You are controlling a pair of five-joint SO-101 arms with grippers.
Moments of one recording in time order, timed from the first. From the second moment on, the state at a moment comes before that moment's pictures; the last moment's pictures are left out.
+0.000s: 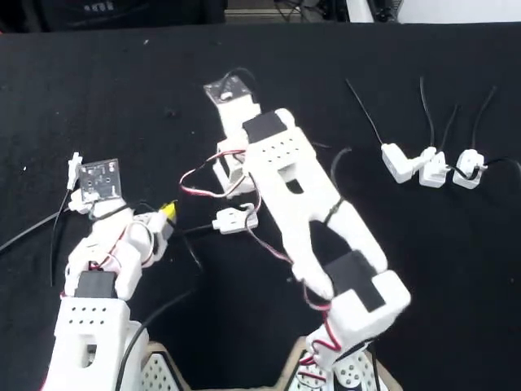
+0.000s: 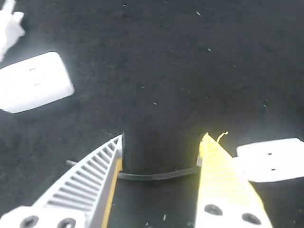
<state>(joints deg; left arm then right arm) -4.7 -69.9 82.5 37.1 8.7 -27.8 7.5 -0.1 80.0 -1.5</state>
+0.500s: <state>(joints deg) -13.9 -69.9 82.4 37.1 8.7 -32.0 -10.1 -4.2 85.9 19.6</state>
